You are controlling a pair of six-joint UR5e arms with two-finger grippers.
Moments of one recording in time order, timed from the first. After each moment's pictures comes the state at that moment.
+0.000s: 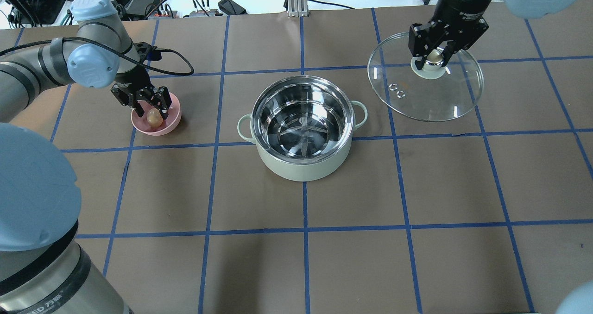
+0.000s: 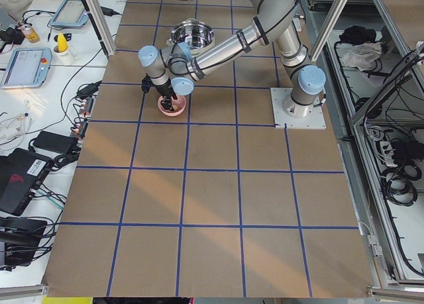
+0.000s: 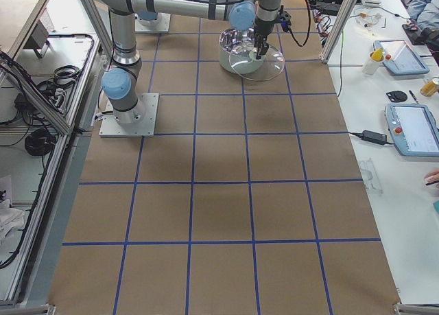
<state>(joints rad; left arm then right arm) -1.34 -2.14 -1.52 -1.25 1.64 0.38 1.47 -1.34 1.43 -1.61 -1.52 -0.28</state>
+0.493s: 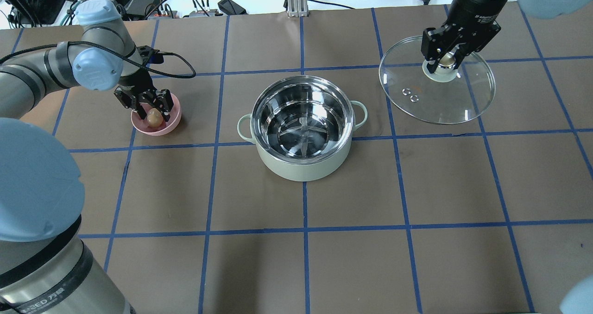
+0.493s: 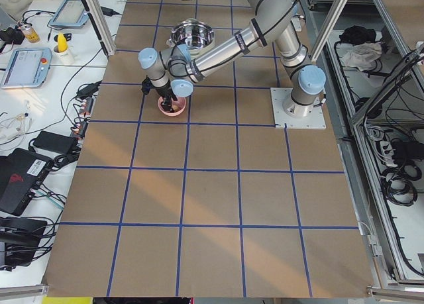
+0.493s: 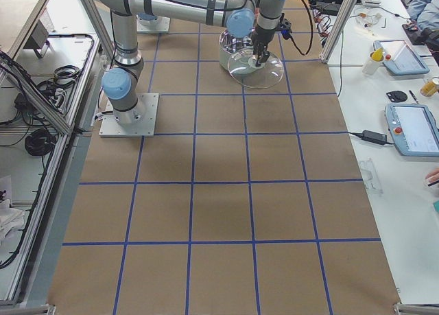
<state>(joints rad) -1.34 -2.16 -1.52 -1.24 1.64 0.38 1.46 -1.34 1.44 -1.61 -1.52 -0.31</state>
